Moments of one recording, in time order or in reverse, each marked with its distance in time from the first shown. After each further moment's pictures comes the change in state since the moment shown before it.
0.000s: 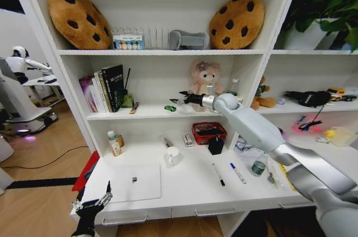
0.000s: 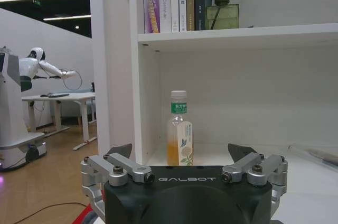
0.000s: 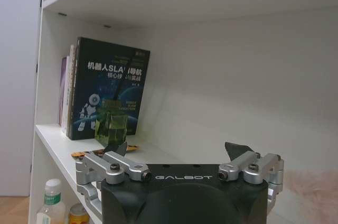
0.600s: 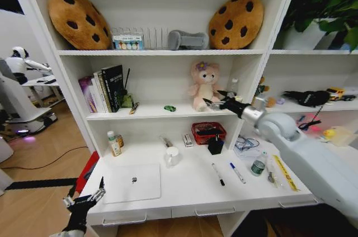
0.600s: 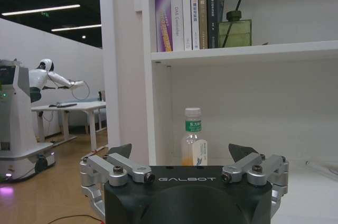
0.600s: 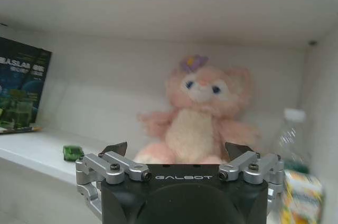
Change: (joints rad) left arm 0.001 0.080 -0.060 -0.054 -0.075 0.043 -0.046; right arm -0.898 -0.332 0.795 0.579 -0.028 0.018 0.345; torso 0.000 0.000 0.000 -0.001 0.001
